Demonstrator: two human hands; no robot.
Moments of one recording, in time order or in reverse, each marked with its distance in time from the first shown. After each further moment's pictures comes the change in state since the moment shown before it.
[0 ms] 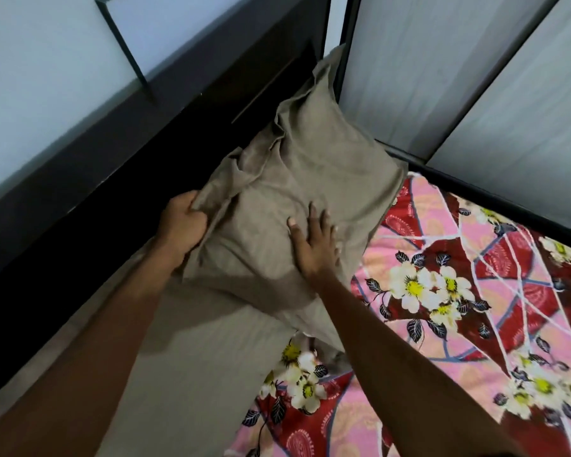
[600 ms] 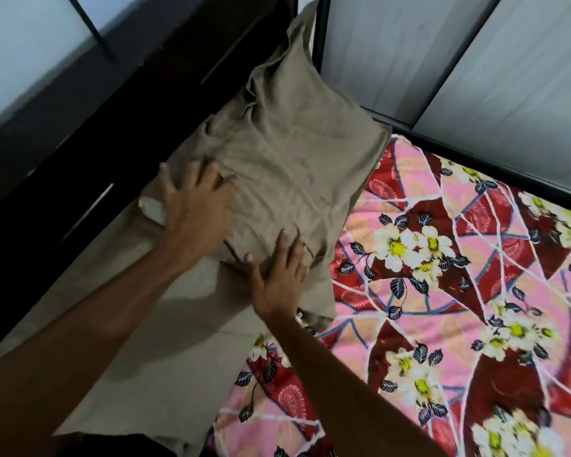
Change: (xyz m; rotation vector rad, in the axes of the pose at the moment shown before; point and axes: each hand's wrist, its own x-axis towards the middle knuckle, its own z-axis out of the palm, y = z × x) left_hand -0.054 0.006 0.039 1.215 0.085 0.639; right_hand -0.123 0.039 0.062 -0.062 0.165 -0.038
